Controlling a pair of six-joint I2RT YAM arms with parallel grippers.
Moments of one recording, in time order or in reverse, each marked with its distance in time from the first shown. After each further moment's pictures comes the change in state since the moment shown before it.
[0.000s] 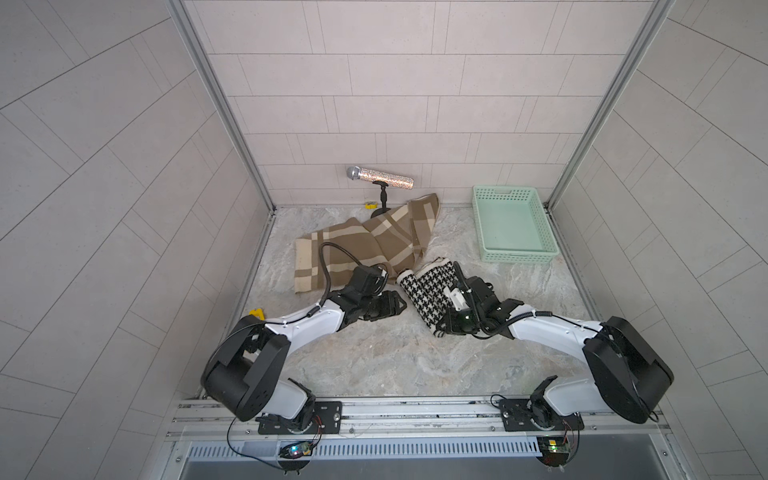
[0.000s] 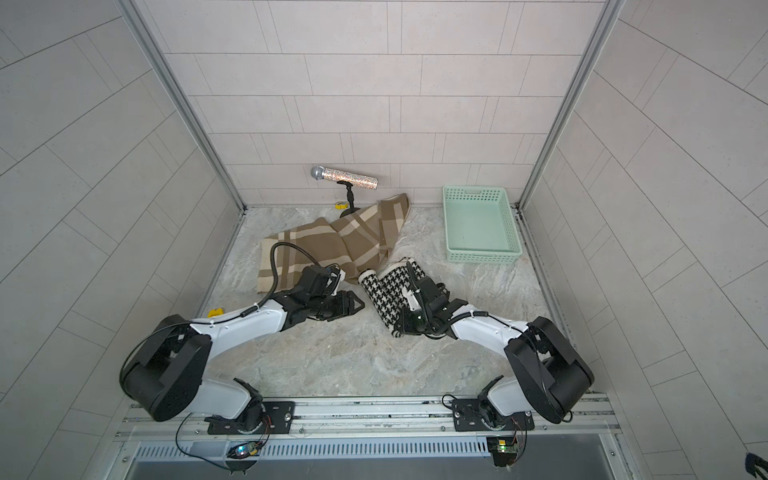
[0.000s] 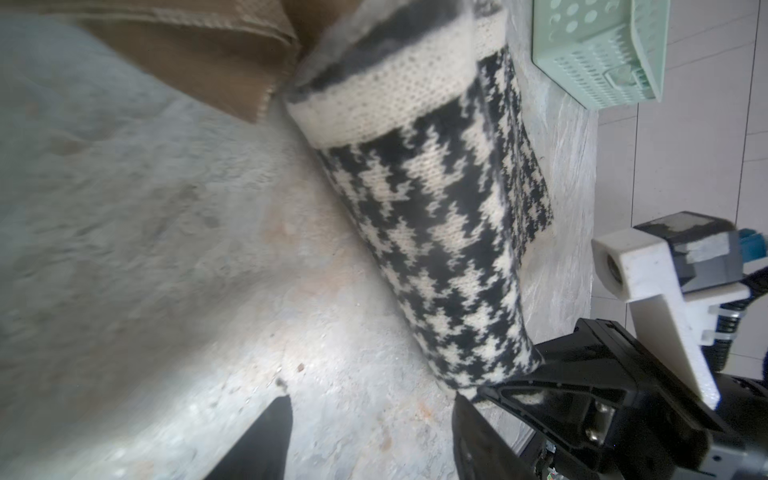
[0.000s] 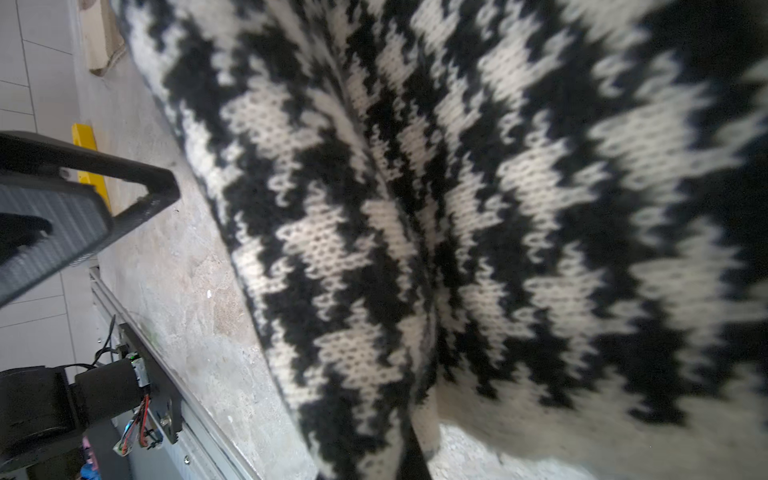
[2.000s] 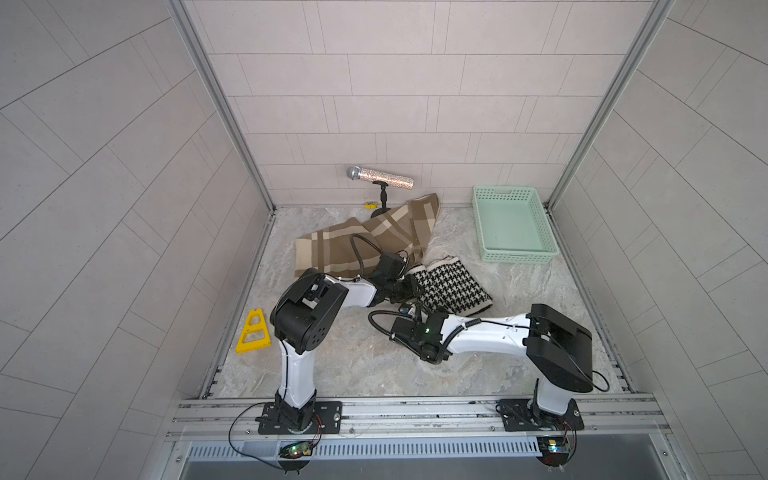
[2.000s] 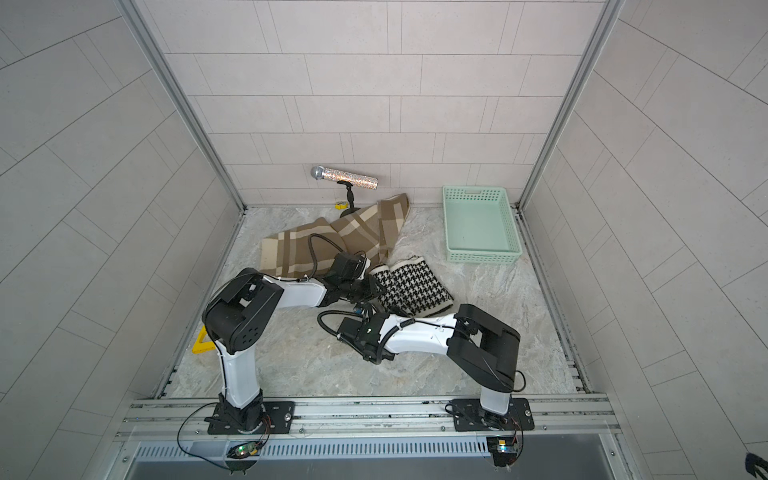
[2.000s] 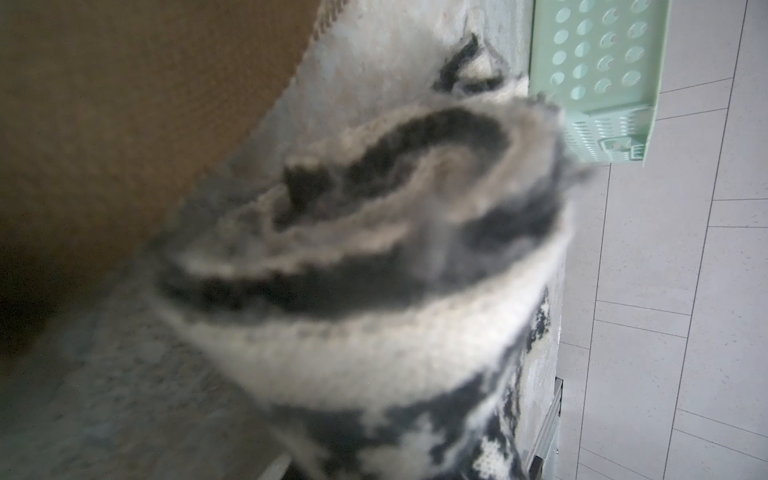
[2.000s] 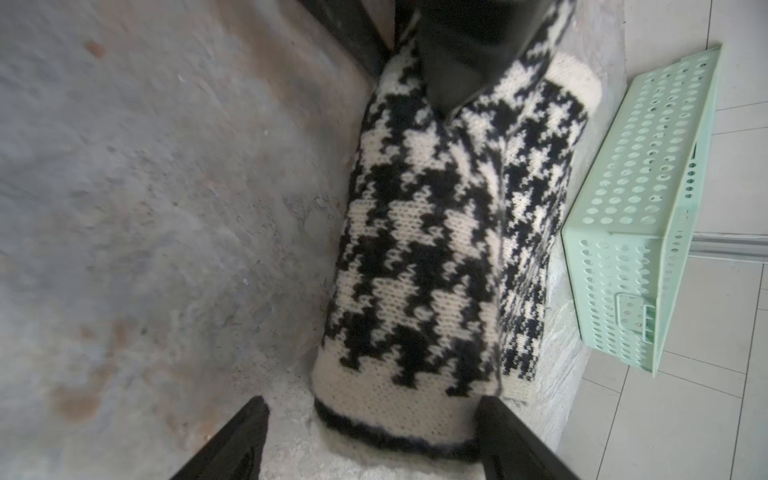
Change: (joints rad) left arm -0.016 0.453 0.272 0.243 0.066 -0.123; right arm 0.546 0.390 0.453 -0.600 1.149 -0.369
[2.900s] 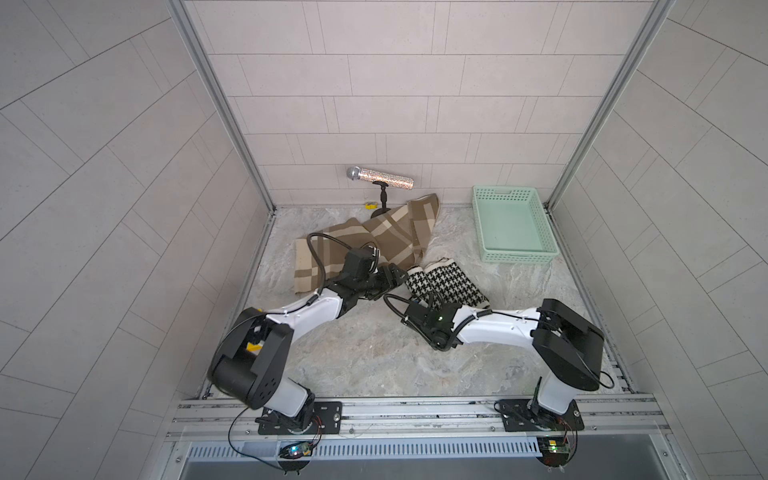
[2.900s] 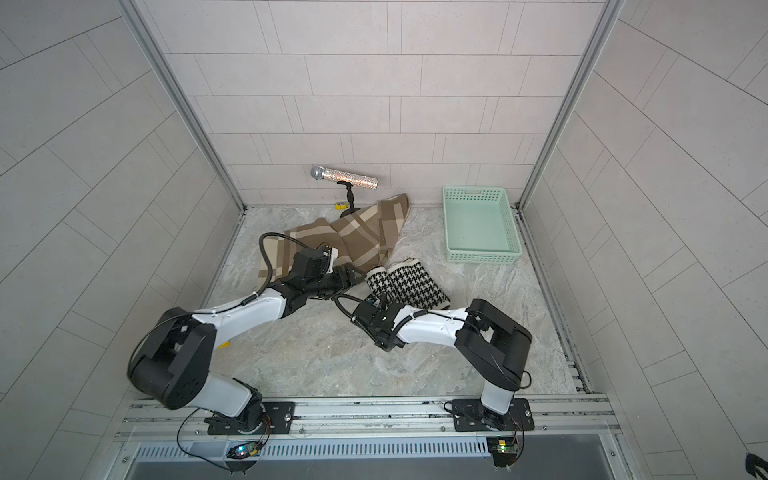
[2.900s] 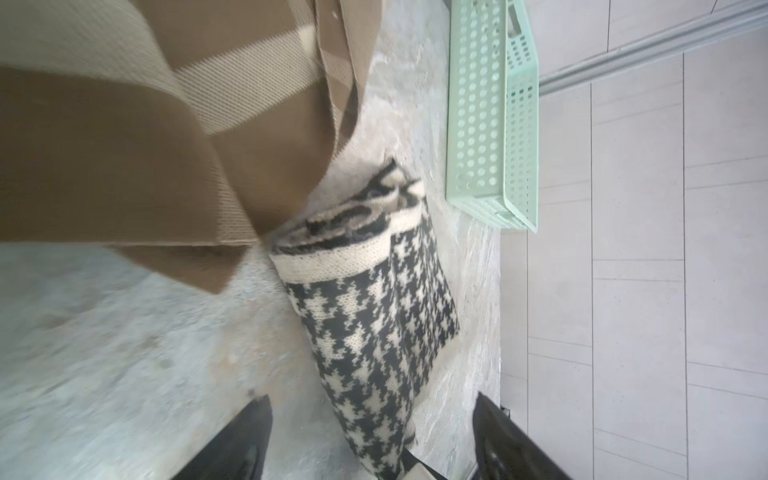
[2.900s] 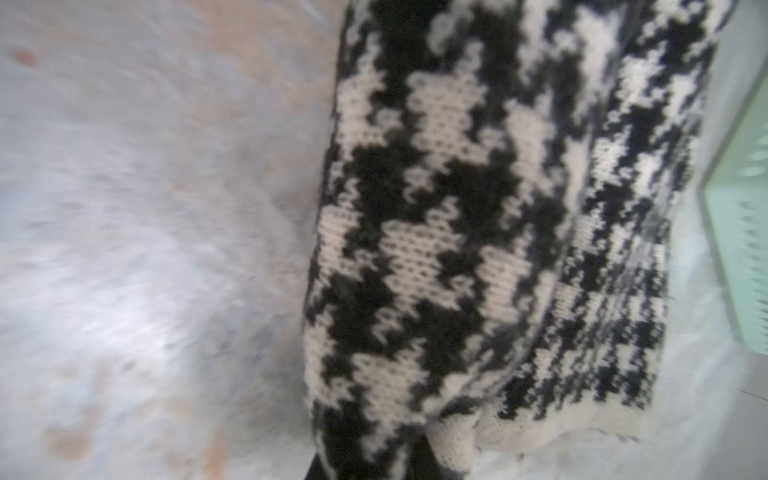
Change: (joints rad) left arm 0.119 -0.502 -0.217 -0.134 -0.076 -0.042; right arm -0.110 -0.101 -0.085 0.144 -0.327 0.031
